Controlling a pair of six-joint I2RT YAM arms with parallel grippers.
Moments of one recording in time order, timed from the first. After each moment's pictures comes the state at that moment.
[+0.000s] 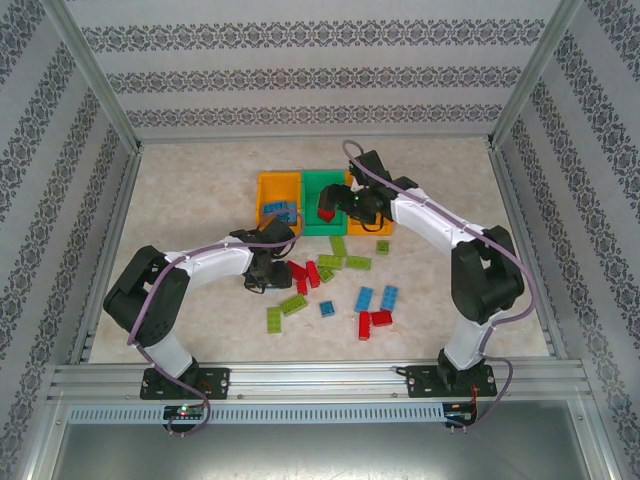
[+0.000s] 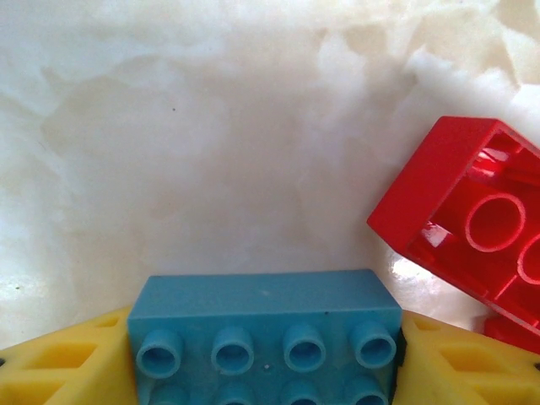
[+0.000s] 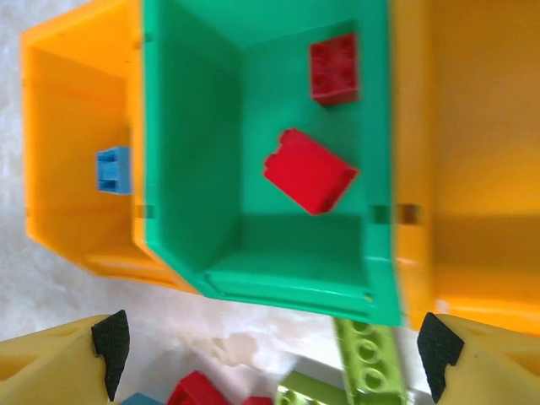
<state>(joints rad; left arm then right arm) -0.60 1.67 0.95 -0.65 -0.03 -0.64 0.46 1.77 1.36 -0.52 -0.20 0.67</state>
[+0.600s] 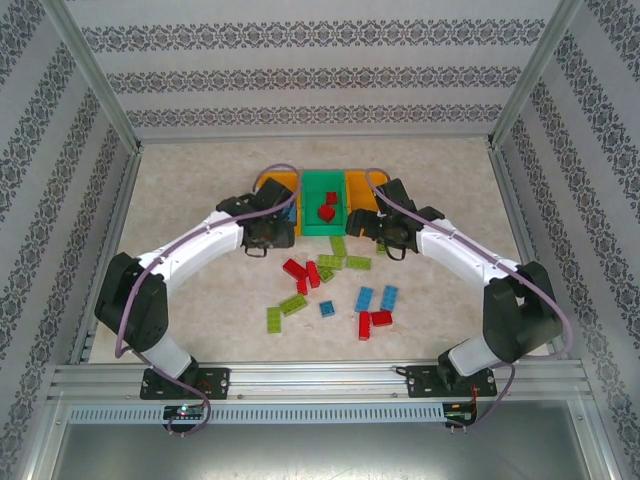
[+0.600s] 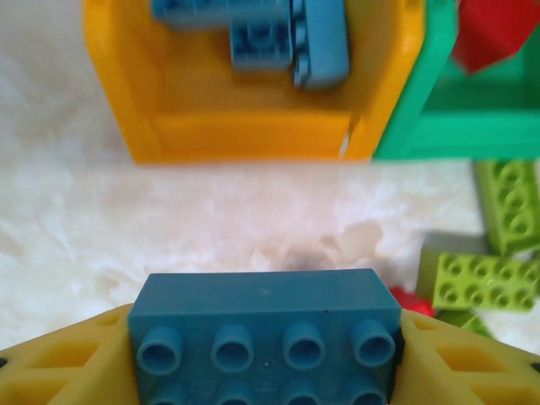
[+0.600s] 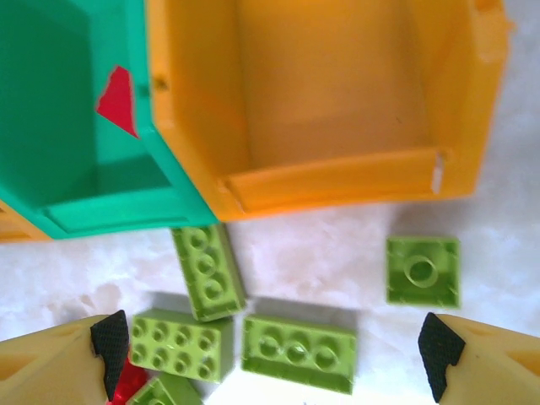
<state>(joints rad) -0.52 1.63 1.30 -0.80 -0.13 -0.56 0.44 1.49 1.01 -0.51 -0.02 0.66</state>
